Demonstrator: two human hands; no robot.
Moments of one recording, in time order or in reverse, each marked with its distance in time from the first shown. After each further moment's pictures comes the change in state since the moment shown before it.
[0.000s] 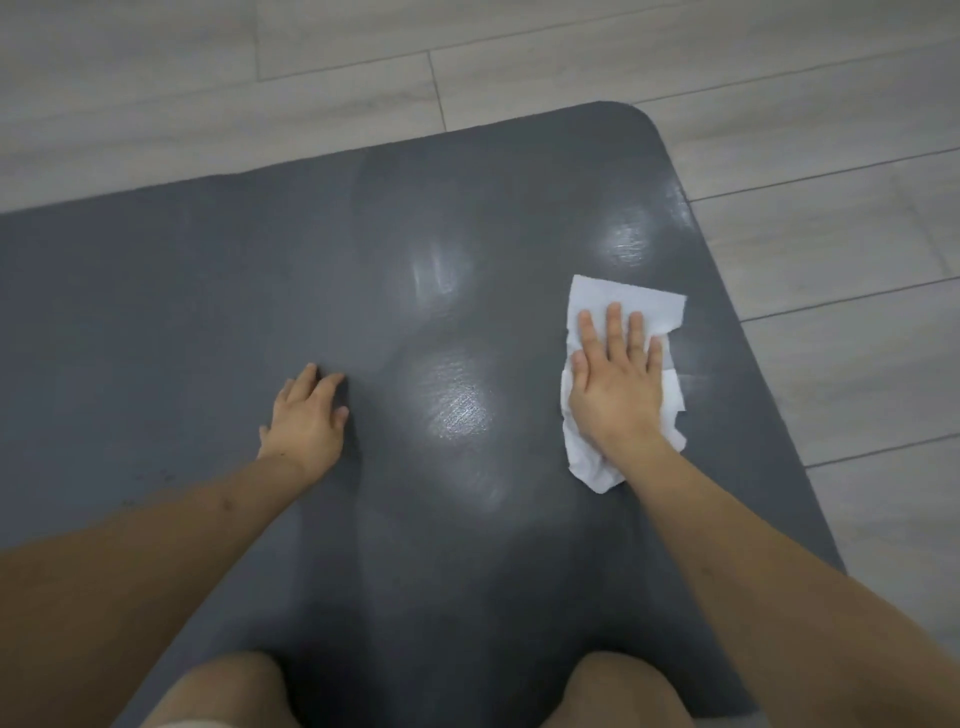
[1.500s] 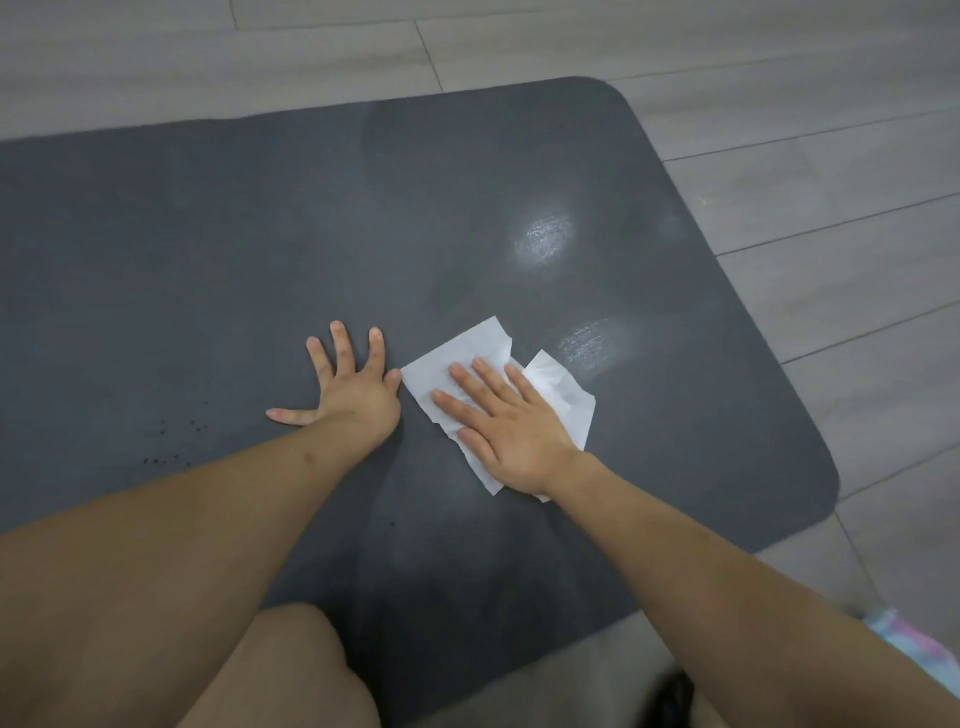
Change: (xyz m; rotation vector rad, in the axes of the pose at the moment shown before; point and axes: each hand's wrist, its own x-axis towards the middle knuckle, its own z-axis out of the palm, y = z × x) left_hand -0.046 -0.012 0.006 0.042 -0.184 0.003; right_hand -0.152 -0.141 0.052 -0.161 -0.100 -0.591
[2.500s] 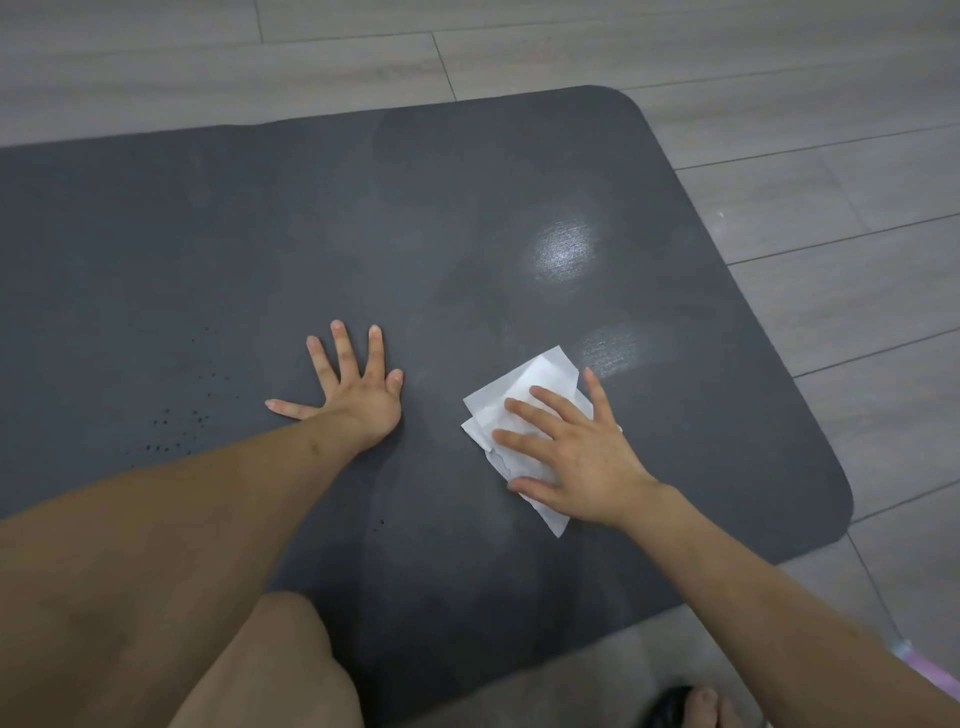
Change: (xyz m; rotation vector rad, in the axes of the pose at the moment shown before) left_hand 0.000 0.005 0.010 0.011 -0.018 -0.062; right_hand -0.065 0.042 -0.023 -0.153 0.082 -0.060
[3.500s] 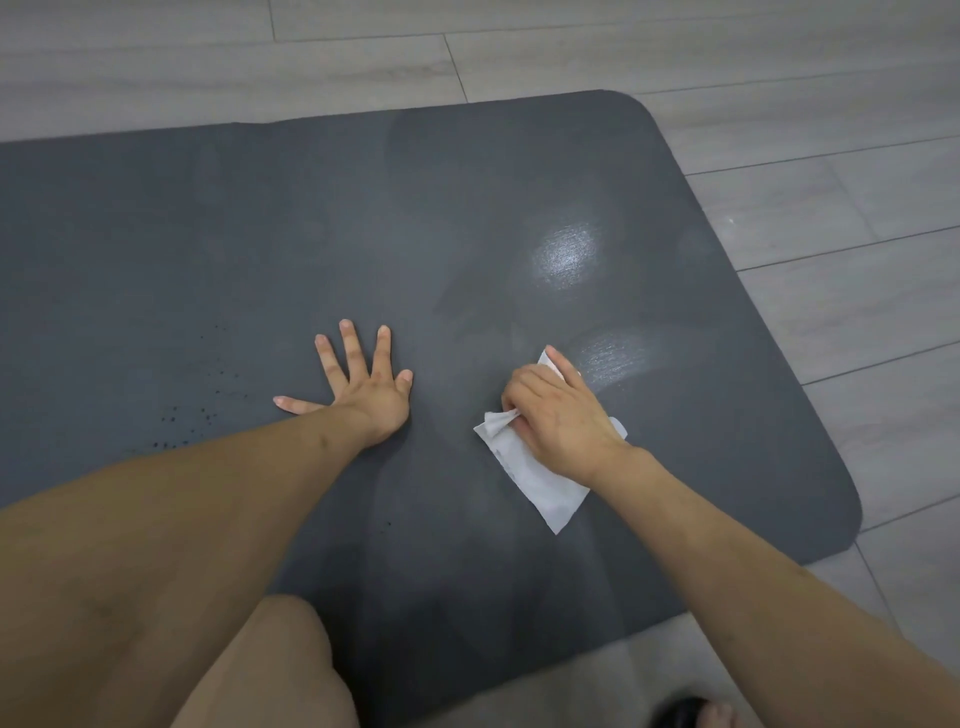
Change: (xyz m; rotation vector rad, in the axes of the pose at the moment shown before) left_hand 0.006 -0.003 0.000 -0.007 -0.023 0.008; right_hand 0.056 0.004 0.009 0.204 0.185 0.018
